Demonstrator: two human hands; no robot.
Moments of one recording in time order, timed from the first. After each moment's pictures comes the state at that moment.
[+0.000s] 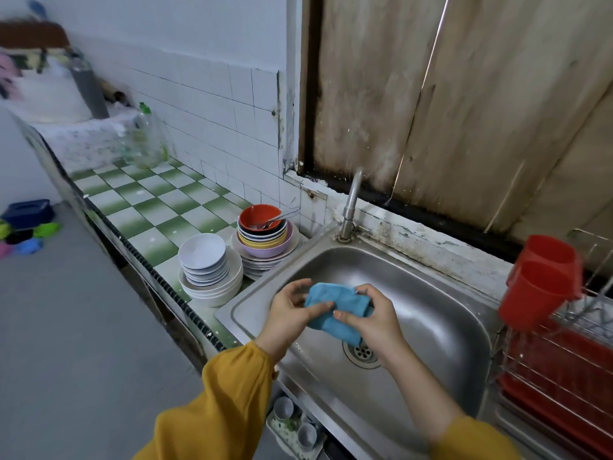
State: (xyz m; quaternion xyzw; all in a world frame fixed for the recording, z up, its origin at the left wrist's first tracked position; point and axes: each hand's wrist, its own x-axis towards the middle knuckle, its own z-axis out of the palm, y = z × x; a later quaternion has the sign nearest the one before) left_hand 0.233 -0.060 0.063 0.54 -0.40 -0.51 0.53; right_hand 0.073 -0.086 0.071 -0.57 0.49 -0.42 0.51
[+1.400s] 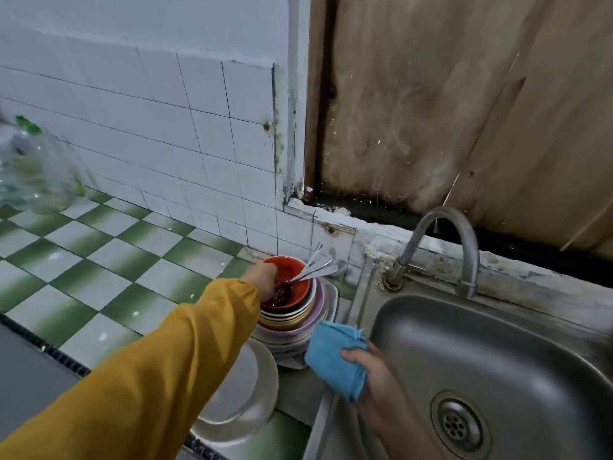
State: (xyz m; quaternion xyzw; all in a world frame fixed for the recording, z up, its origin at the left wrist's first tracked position) left_hand 0.473 -0.391 0.038 0.67 -0.70 -0.24 0.01; right_hand 0.287 -0.213 0.049 -0.13 0.47 -0.51 0.71
